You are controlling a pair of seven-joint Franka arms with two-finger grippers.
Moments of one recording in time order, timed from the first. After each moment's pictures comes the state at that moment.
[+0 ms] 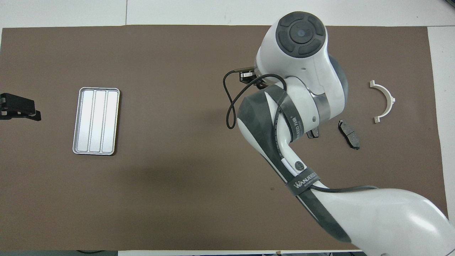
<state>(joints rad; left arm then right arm) 0.03 -0.04 -0.01 -1.60 -0.02 1.52 -0.16 0.44 0.47 0.03 -1.32 -0.06 1.91 0.46</state>
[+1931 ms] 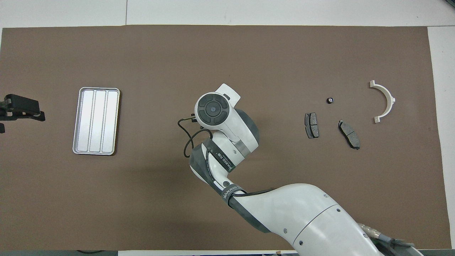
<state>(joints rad) 0.03 -0.05 -0.01 -1.65 -0.02 1.55 -0.20 0.63 0.67 0.02 -1.49 -0.05 2.30 0.60</state>
